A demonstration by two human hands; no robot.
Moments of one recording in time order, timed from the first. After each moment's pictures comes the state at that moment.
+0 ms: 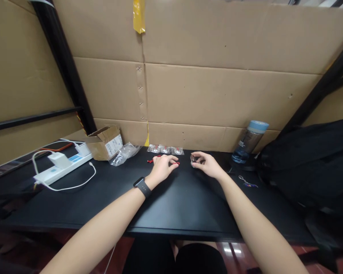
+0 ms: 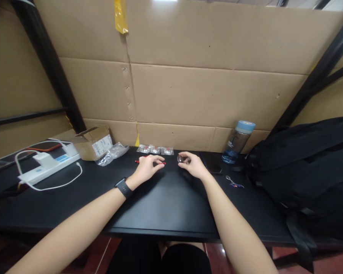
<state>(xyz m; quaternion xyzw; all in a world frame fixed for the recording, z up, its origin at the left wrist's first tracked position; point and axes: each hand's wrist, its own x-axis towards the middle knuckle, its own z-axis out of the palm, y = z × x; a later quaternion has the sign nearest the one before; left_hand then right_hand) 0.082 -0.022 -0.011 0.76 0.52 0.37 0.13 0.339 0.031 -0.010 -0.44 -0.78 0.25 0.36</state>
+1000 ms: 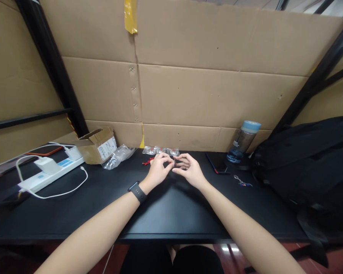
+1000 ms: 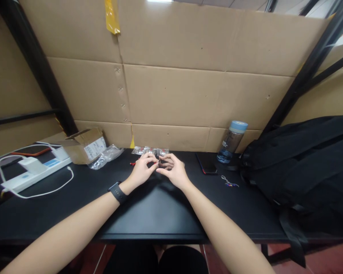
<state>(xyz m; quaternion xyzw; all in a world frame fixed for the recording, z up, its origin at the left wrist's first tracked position) 0.088 -0.020 -0.014 0.74 0.48 0.45 0.13 0.272 -0.008 -0.021 -0.31 -0.69 0.42 0.50</state>
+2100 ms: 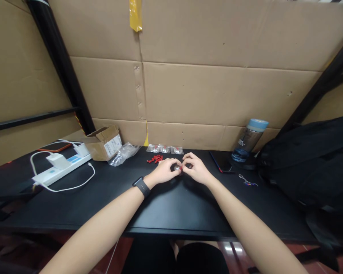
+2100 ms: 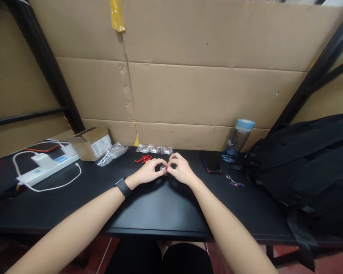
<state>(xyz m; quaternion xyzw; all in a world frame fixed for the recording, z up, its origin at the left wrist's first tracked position) 0.084 -0.019 -0.022 0.82 0.42 0.34 0.19 0.290 0.003 -0.015 -0.36 -0.84 0.18 0.37</state>
